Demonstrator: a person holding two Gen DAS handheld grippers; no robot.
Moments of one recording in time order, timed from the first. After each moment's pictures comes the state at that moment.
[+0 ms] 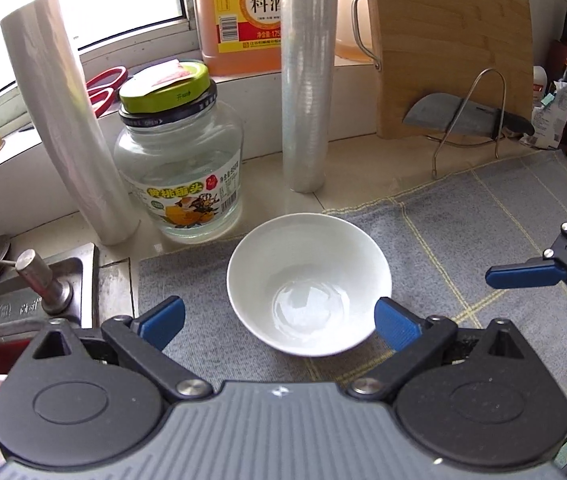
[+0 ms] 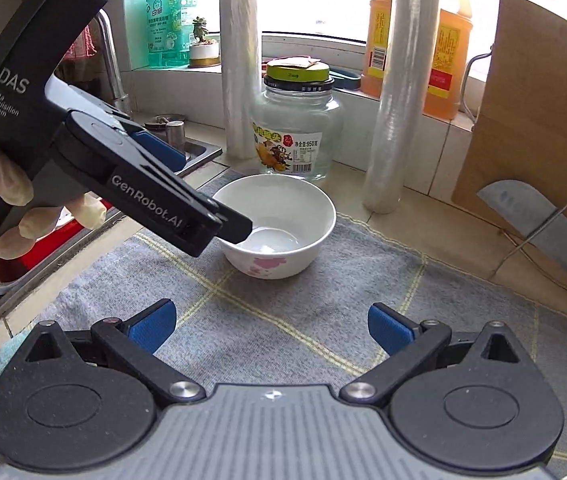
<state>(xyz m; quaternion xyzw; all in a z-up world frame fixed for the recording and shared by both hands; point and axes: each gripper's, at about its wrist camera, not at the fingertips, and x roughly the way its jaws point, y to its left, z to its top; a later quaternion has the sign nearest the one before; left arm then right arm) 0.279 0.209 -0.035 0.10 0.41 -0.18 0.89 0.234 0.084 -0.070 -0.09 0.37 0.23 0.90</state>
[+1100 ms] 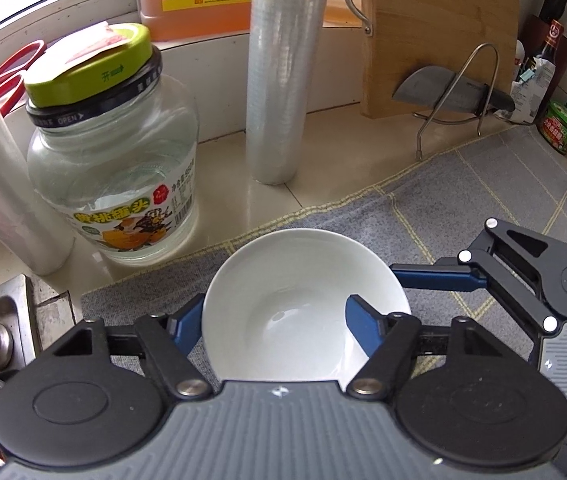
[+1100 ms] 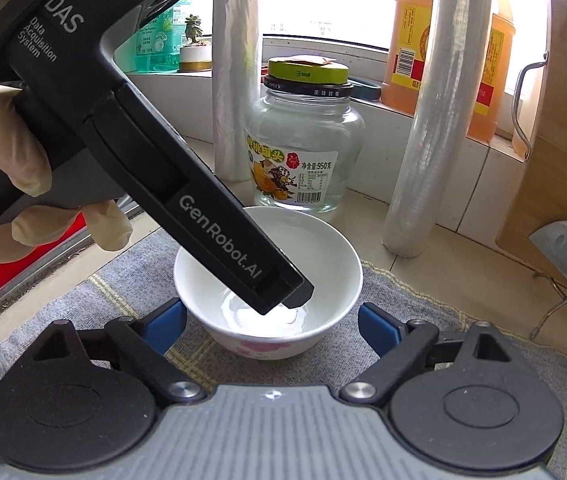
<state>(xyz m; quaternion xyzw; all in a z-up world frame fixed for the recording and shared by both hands) 0.335 0.202 -0.058 0.10 0.46 -0.27 0.84 0.289 0.114 -0.098 -0.10 0.33 0.23 0.91</state>
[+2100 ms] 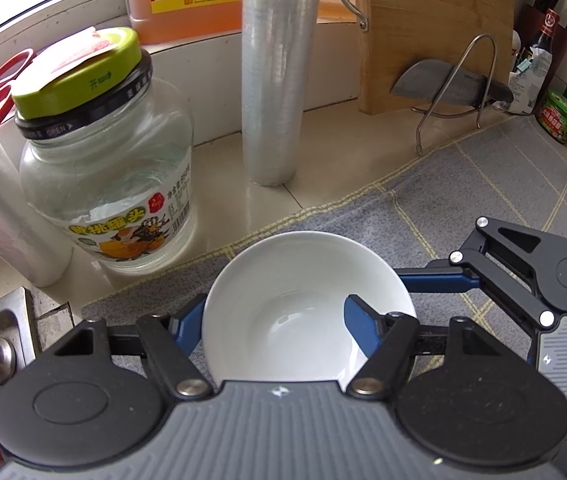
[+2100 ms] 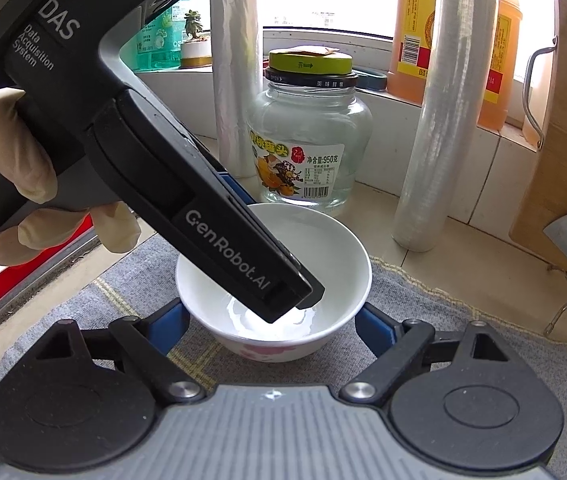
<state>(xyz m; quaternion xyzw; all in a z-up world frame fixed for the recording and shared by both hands) 0.340 0.202 -0.058 0.12 0.46 -0.28 0.83 0.297 0.115 -0.100 -0.09 0.34 0.24 0.90</state>
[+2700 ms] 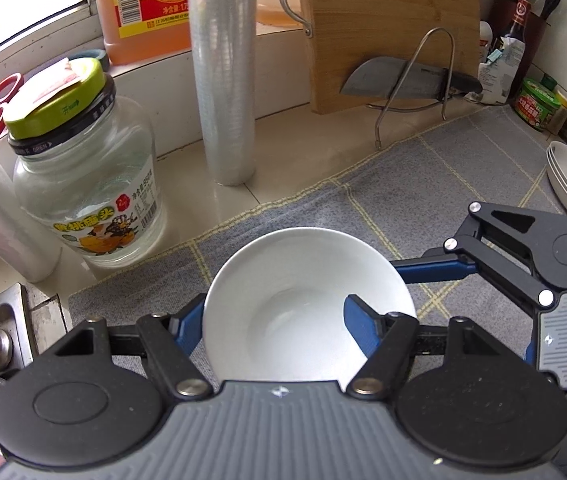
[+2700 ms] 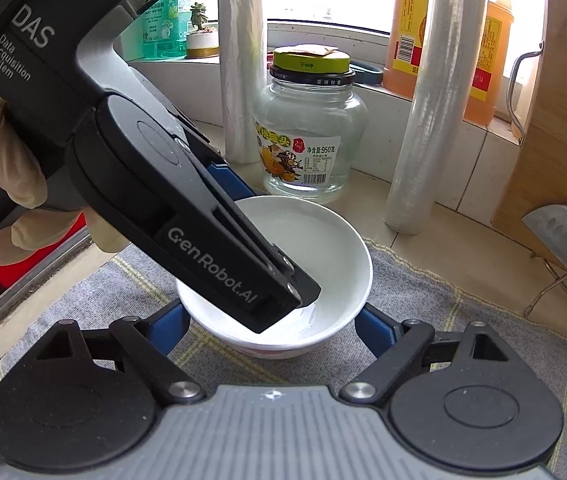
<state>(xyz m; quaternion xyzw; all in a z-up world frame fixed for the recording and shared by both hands) 0.301 0.187 -0.038 0.13 0.45 -0.29 0.83 0.273 0.103 -0.077 -0.10 0.37 0.24 0.89</state>
